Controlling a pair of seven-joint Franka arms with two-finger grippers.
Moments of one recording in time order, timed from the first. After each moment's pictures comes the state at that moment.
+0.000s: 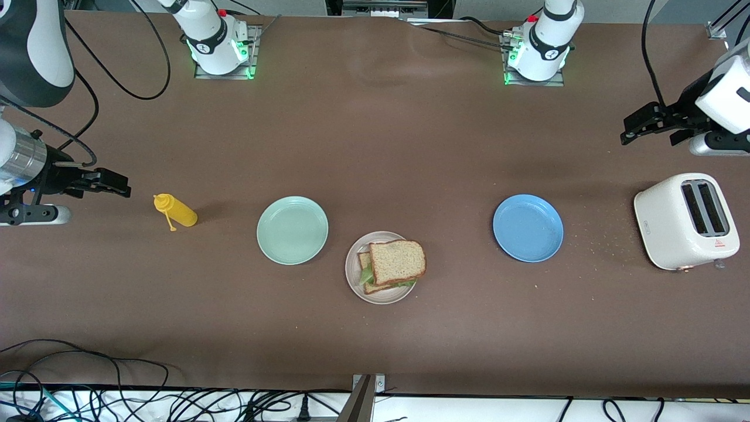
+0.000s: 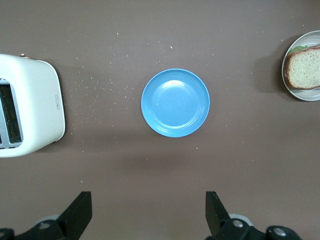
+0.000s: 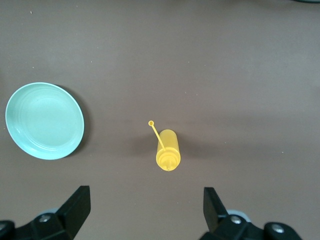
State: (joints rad) left arm 0.04 0.01 -0.06 -1.57 -0.05 1.48 -0.05; right arm -0.06 0.25 0.09 -1.48 -0.01 1.67 0.00
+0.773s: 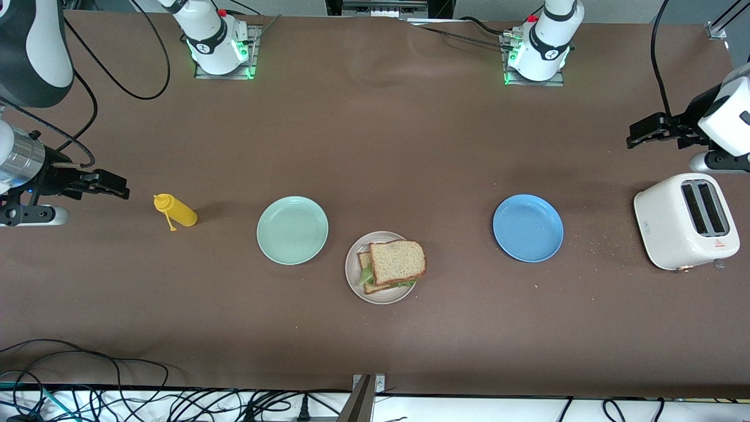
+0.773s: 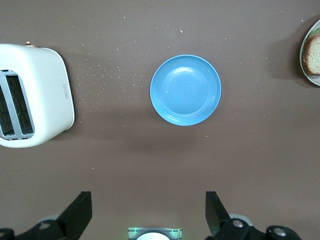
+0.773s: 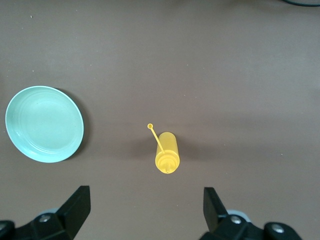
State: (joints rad) left arm 0.05 0.10 -0.07 -1.46 -0.01 1.39 -0.04; right arm -0.06 0.25 0.09 -1.48 -0.01 1.68 0.00
